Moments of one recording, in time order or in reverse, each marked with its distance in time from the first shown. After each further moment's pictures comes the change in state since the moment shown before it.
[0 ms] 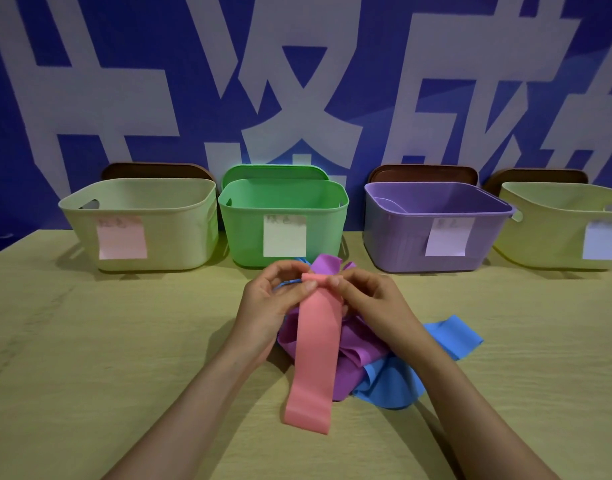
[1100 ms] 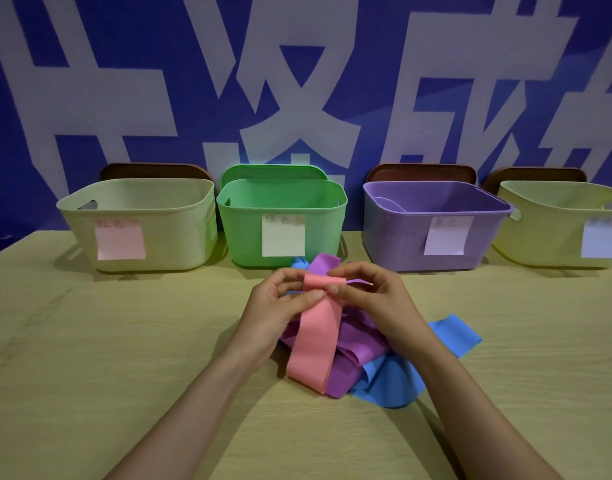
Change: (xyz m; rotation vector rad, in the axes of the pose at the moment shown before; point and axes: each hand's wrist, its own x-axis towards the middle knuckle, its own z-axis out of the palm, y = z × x) left_hand 0.000 -0.006 0.000 0.049 -0.055 -0.082; right_hand 0.000 -0.002 -0.006 0.160 0.022 0.040
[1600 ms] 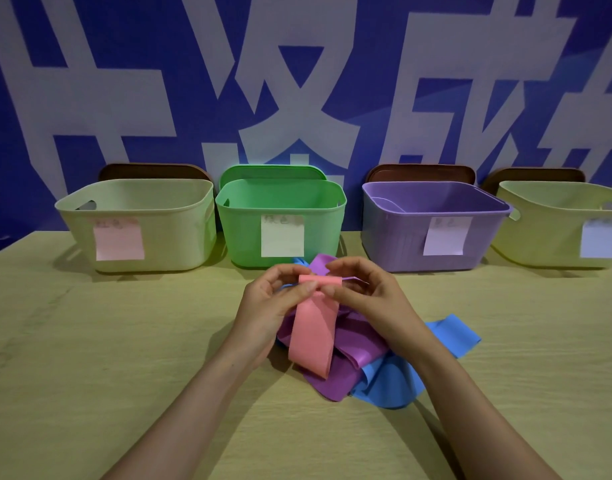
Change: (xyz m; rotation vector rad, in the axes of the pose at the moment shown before) left_hand -0.001 0.005 0.000 -0.028 0.028 0.038; right_hand 0.000 0.000 0.001 -0.008 -0.040 -0.061
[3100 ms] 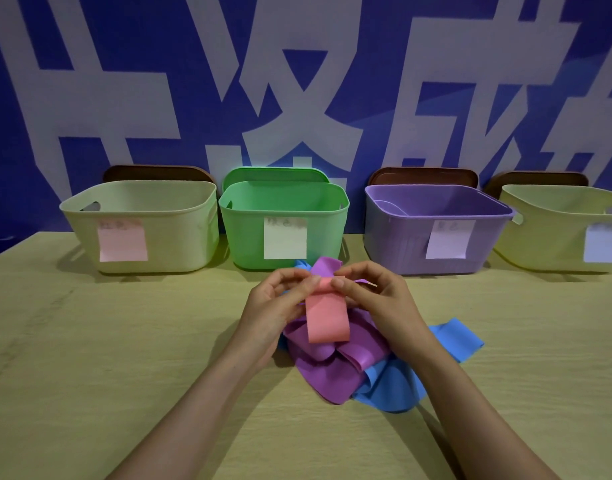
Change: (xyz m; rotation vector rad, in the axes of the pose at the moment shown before) left_hand -0.001 0.004 0.004 -0.118 0.034 -0.118; right_hand 0.001 0.000 0.001 0.051 0.100 0.001
